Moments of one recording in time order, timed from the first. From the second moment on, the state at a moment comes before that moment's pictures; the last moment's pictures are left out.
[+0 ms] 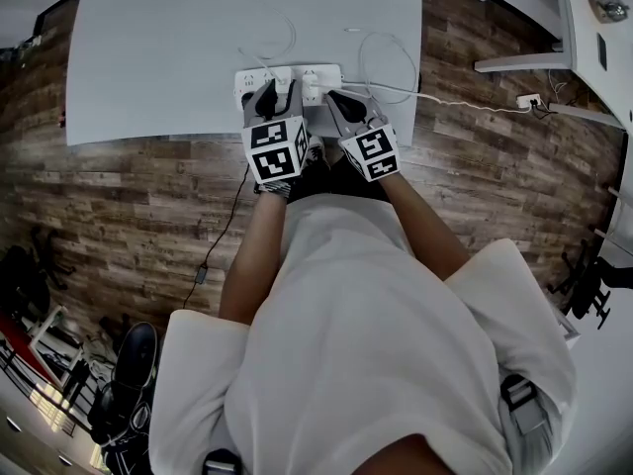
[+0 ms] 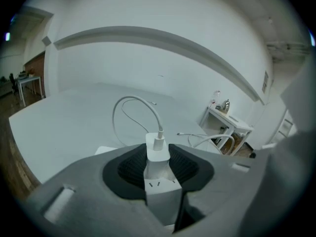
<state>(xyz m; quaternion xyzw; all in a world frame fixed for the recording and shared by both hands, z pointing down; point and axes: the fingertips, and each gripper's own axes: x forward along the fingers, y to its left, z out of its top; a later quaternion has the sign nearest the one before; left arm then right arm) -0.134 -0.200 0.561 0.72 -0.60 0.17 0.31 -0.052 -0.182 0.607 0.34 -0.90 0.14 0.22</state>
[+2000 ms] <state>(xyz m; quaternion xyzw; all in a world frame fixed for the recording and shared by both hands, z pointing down) -0.133 -0.209 0.558 0.73 -0.59 0.18 0.30 -0.054 -0.179 0.605 0.32 -0.91 0.12 0.22</state>
